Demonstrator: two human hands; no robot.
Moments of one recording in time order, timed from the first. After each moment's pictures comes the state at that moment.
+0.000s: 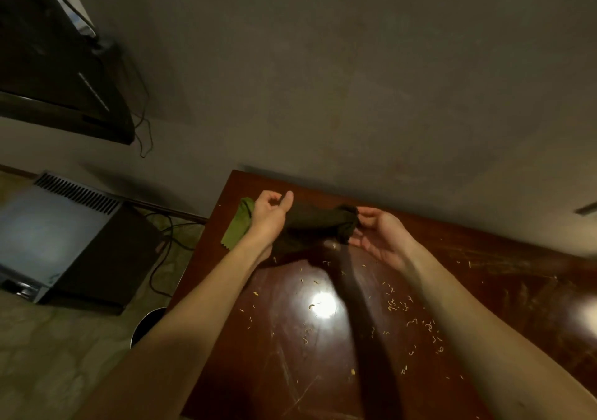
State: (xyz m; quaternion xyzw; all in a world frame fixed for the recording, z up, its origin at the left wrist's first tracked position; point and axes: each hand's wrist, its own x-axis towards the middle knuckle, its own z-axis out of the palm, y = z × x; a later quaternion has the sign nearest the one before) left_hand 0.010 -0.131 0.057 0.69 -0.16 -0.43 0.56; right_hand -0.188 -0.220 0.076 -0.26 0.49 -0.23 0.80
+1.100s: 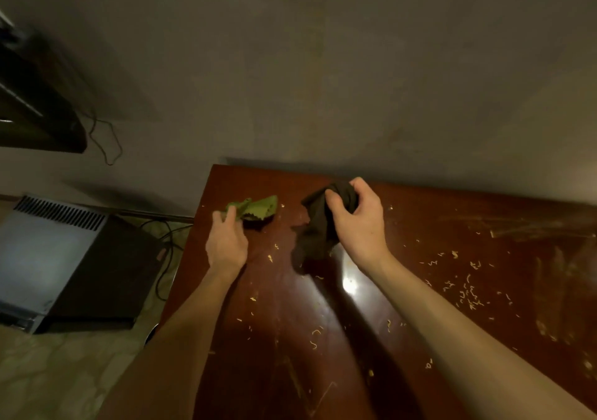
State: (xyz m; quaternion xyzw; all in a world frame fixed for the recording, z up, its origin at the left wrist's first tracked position) left_hand 0.081 -0.107 -0.109 0.89 -0.40 -0.12 0.20; right_hand -0.160 -0.190 0.036 -0.61 0.51 -0.39 0.47
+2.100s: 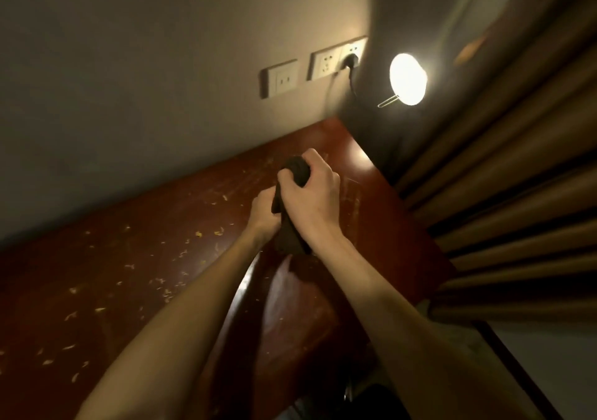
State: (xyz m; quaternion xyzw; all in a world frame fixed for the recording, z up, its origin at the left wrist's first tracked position) left_hand -0.501 -0.226 0.018 0.54 -0.60 -0.55 0.23; right_hand -0.584 -0.181 0.123 -0.47 0.73 -0.44 0.21
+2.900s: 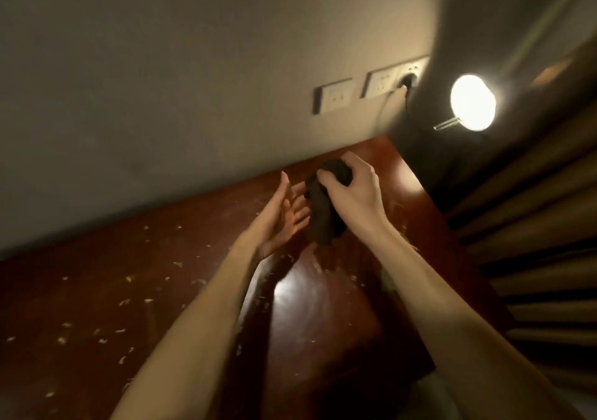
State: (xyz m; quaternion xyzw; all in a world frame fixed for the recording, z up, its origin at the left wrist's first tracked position) left_hand -0.453 -0.263 0.025 0.41 -0.27 -0.82 0.29; right_hand -0.603 -0.230 0.122 -0.51 0.68 -0.43 0.31
